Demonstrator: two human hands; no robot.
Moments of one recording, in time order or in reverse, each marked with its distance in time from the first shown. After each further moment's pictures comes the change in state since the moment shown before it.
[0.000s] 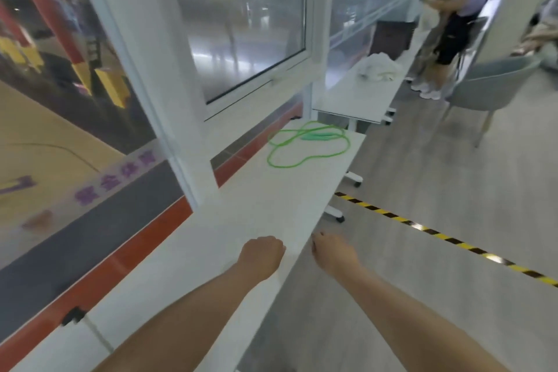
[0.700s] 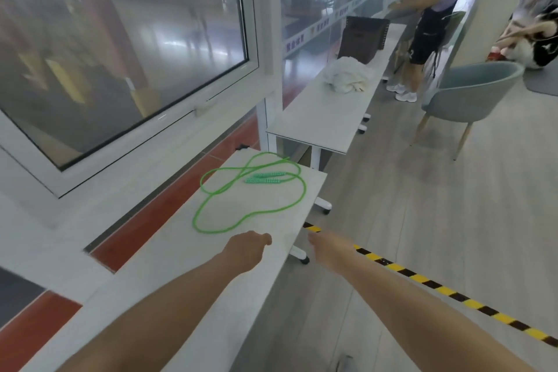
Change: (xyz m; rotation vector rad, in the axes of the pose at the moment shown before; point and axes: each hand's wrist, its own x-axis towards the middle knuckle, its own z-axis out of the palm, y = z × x) left_hand 0.462 0.071 -0.068 -0.036 -0.122 0.067; right_hand 0.342 0.300 -0.128 -0.145 -0.326 0.092
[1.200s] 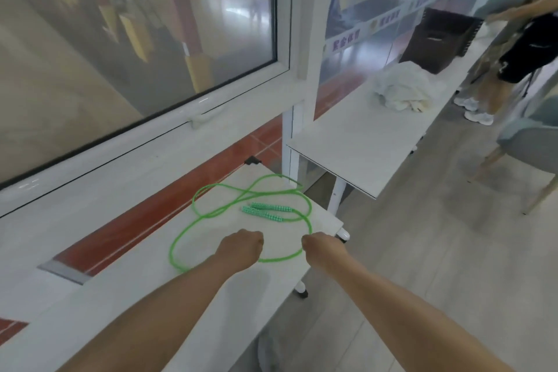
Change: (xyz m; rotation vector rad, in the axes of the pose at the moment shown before) left_hand 0.227 -0.022 -0.053 -0.213 0.037 -0.323; right_hand 0.252 0.094 -0.111 -0.031 -0.014 -0.221
